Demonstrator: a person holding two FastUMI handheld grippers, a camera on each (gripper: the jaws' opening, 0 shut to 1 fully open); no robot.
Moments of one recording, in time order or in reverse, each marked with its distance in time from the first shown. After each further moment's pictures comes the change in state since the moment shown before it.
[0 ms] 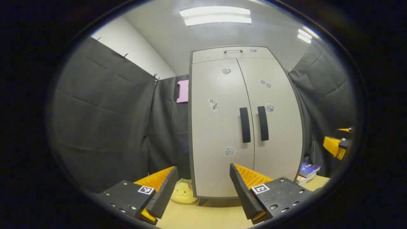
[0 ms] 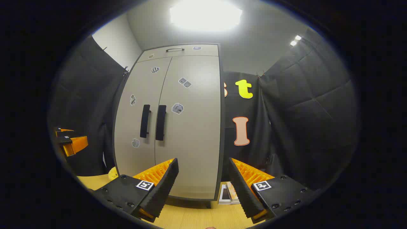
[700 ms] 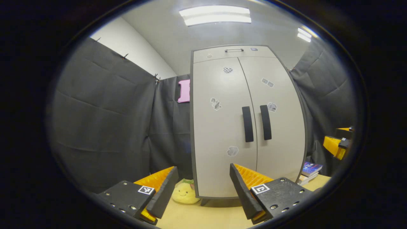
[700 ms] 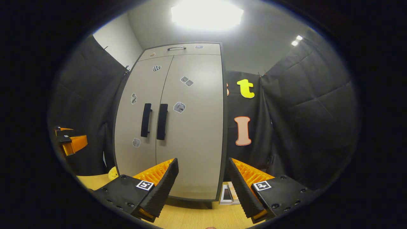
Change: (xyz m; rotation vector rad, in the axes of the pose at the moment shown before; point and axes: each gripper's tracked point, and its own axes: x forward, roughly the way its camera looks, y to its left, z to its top) left arm 0.006 0.004 -0.002 0.008 0.005 0.009; right arm 0.006 0.007 -0.003 -0.004 0.003 0.006
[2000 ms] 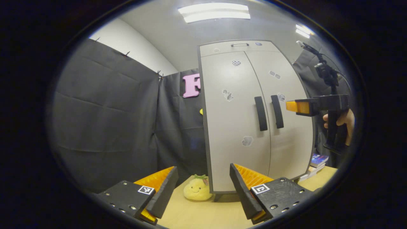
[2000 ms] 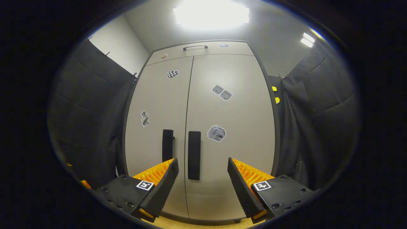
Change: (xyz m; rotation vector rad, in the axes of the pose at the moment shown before) left arm -0.002 0.063 -0.030 0.038 0.045 0.030; right arm 0.127 0.122 0.080 0.047 -0.046 0.134
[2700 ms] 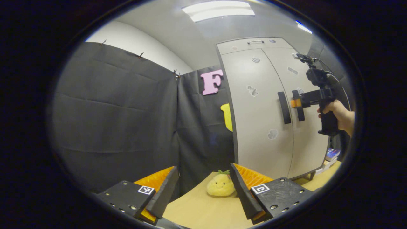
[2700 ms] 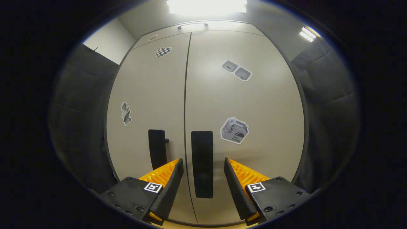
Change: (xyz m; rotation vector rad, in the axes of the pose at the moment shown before) left arm -0.023 0.075 -0.008 0.037 0.032 0.160; right arm 0.085 0.013 -0.020 0.054 0.133 -0.057
